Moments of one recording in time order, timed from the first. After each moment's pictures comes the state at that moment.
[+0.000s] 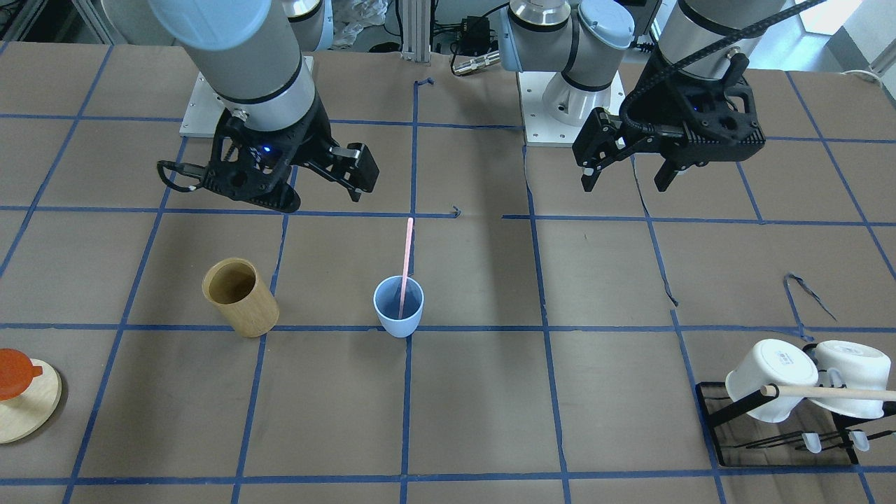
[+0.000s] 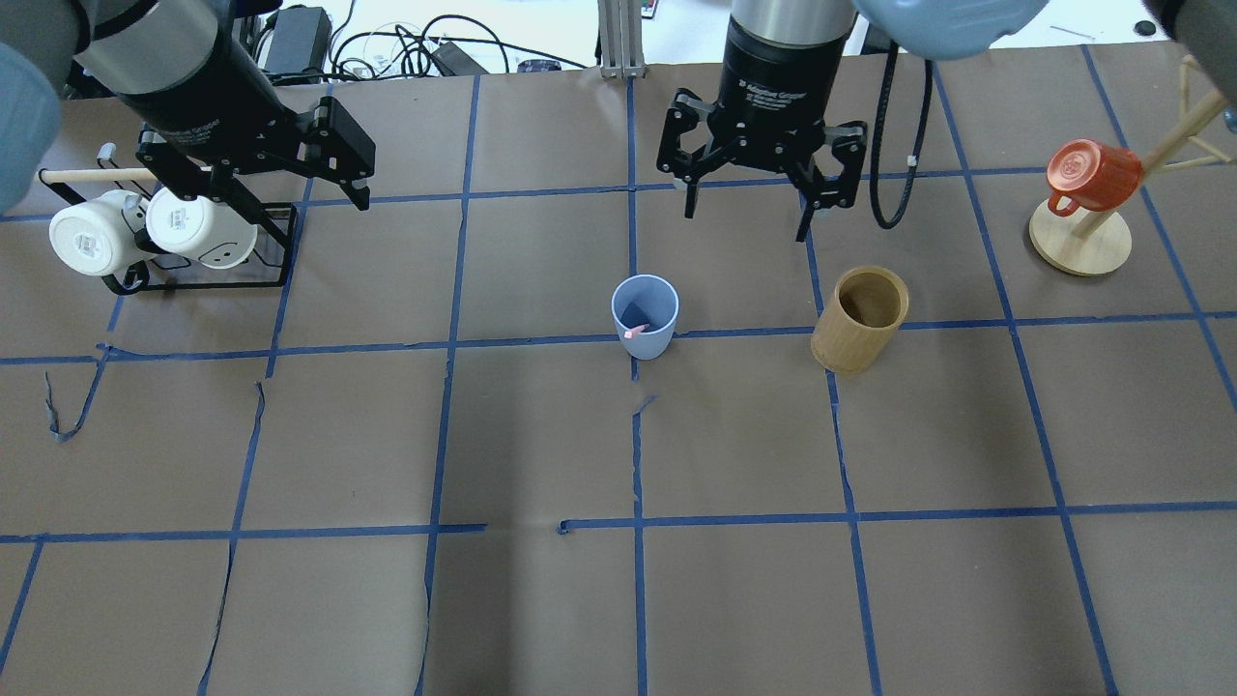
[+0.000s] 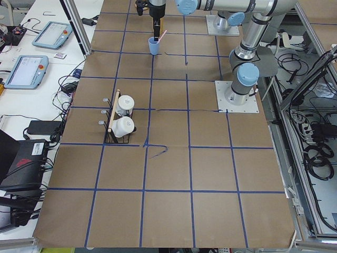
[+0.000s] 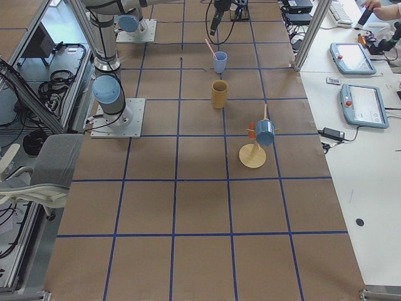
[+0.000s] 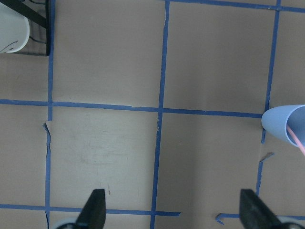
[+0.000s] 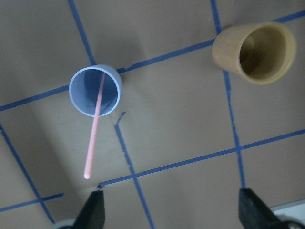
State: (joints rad) left arm -1.53 -1.56 -1.54 -1.54 1.53 -0.03; right arm 1.77 -1.36 1.29 -1.34 -1.54 0.42
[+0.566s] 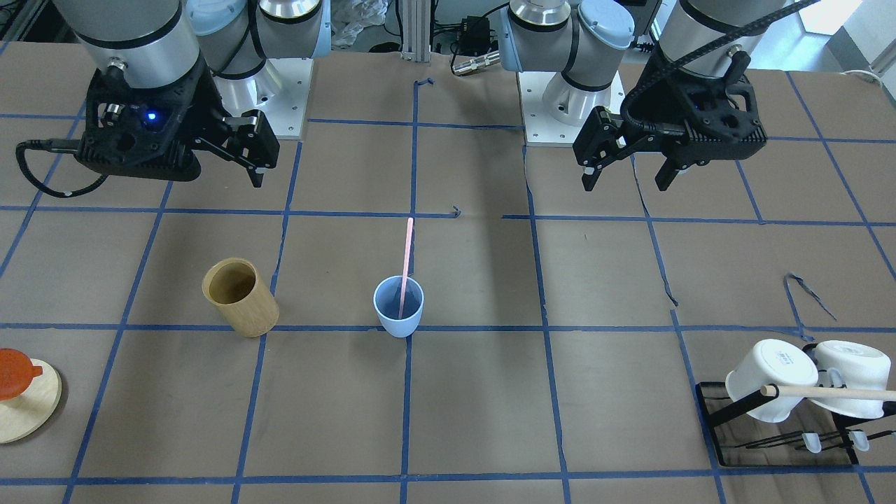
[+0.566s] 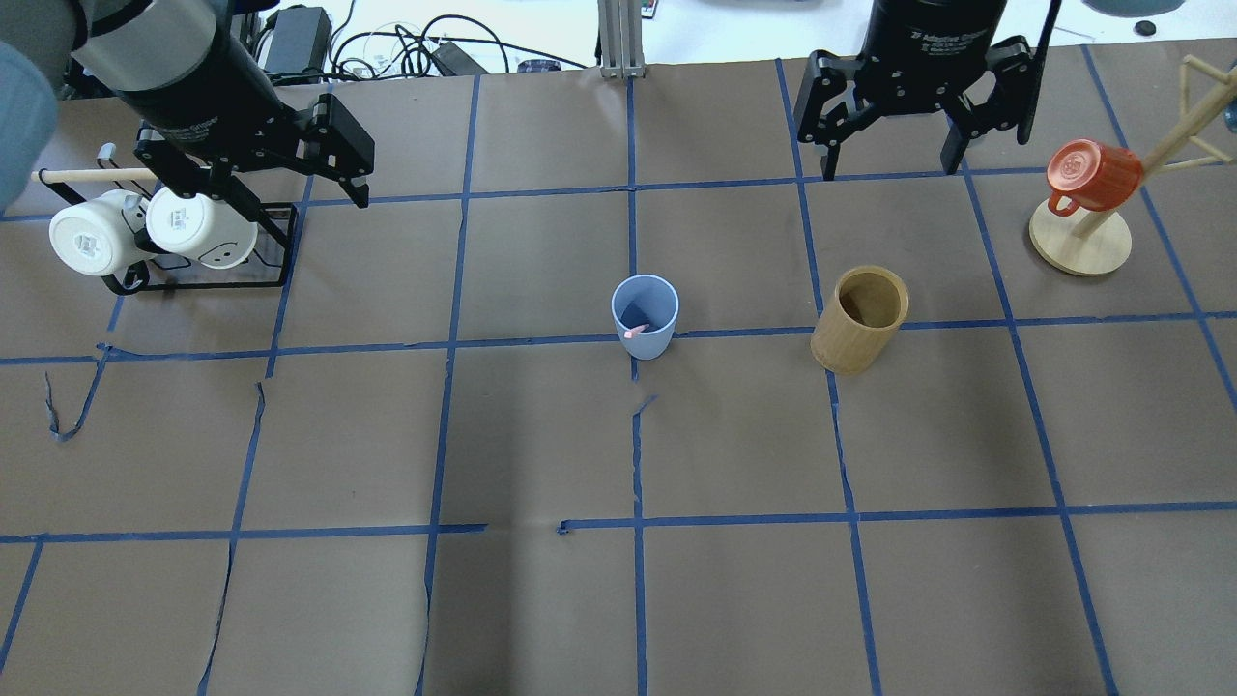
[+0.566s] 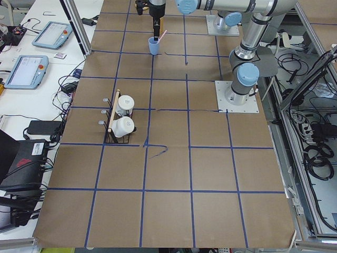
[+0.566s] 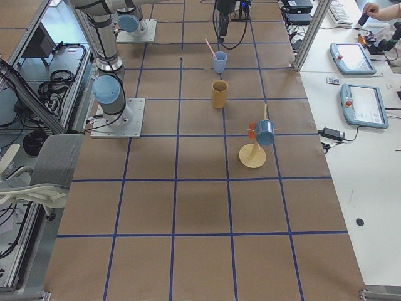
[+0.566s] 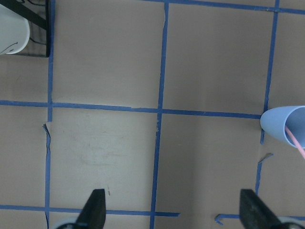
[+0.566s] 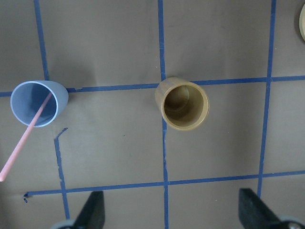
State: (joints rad) left arm -1.53 -1.56 -1.53 -1.54 1.53 -0.03; right arm 1.64 -1.44 1.32 -1.36 -1.62 0.10
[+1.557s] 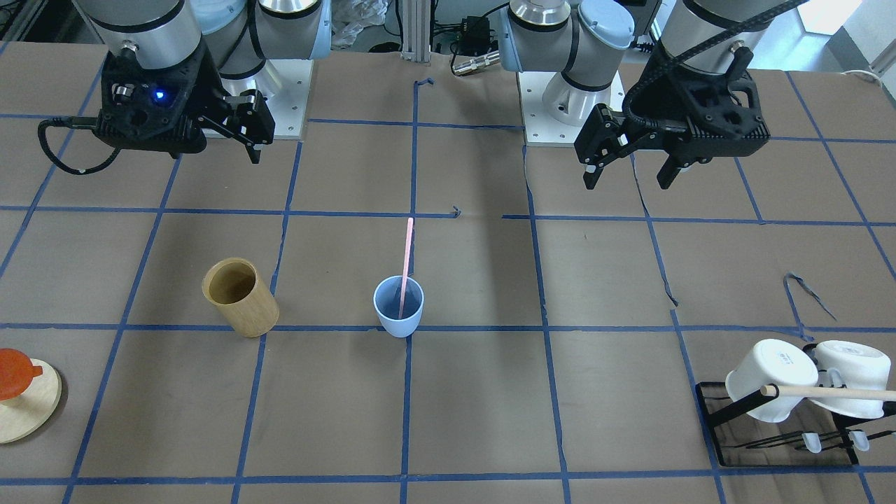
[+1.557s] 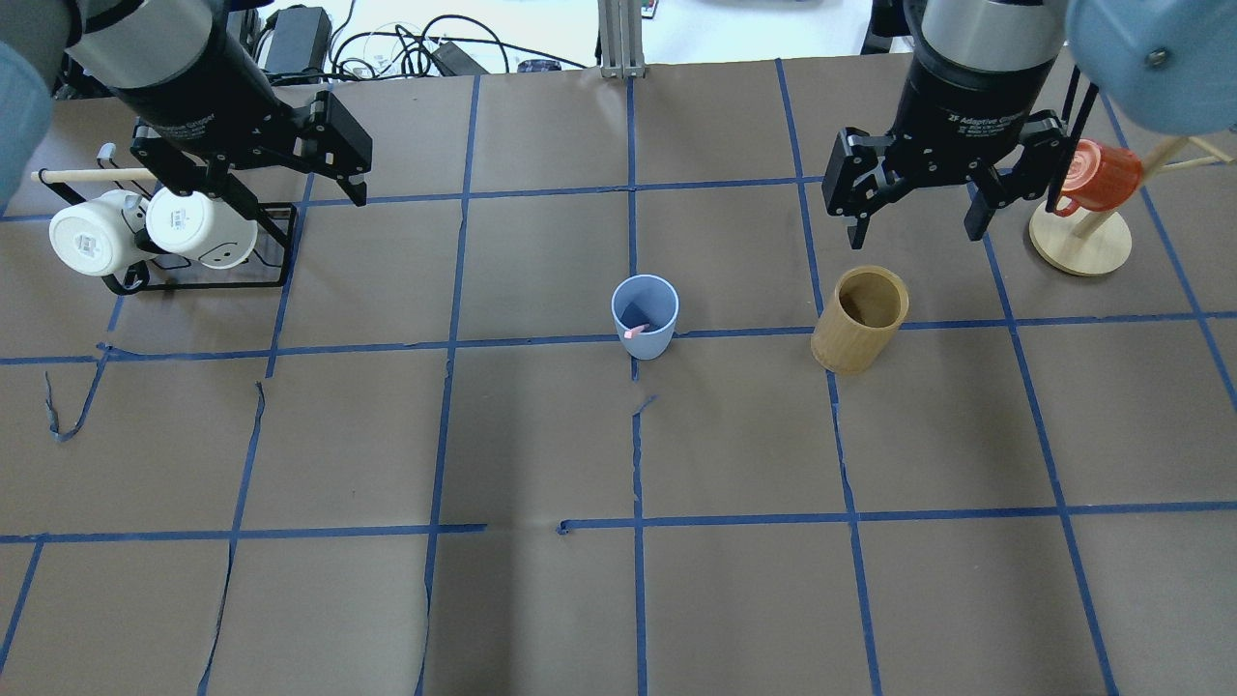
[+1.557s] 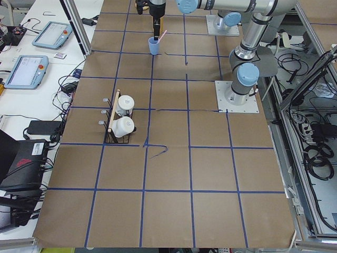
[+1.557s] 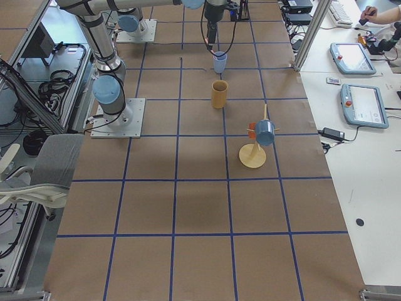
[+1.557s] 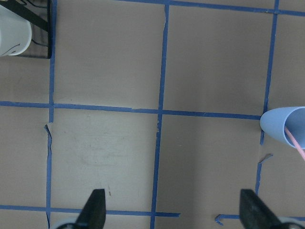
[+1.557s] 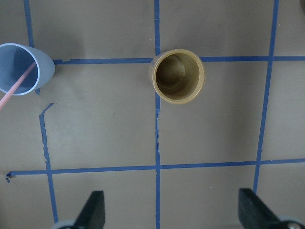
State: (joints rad) left arm -1.53 -1.56 -1.53 -1.55 1.53 -0.03; right arm 1.63 -1.55 1.49 -1.41 -1.62 0.07
